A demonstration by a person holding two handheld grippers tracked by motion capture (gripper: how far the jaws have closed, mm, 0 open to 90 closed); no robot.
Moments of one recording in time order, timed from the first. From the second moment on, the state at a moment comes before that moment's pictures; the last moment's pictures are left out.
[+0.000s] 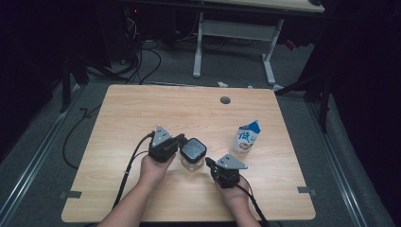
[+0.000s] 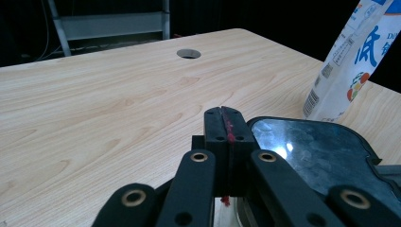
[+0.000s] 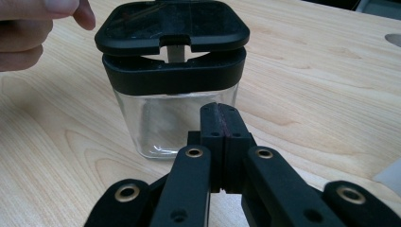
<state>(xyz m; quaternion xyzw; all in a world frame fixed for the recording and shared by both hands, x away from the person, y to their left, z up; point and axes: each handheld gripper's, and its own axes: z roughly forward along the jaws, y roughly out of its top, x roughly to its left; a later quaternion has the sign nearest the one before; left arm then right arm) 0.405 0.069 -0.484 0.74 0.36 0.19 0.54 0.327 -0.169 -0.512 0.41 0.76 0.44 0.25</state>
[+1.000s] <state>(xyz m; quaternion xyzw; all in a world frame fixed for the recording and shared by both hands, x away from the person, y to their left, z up) 0.403 0.079 -0.483 0.74 0.36 0.19 0.53 0.343 -0.156 -0.476 0.38 0.75 0.47 0.27</state>
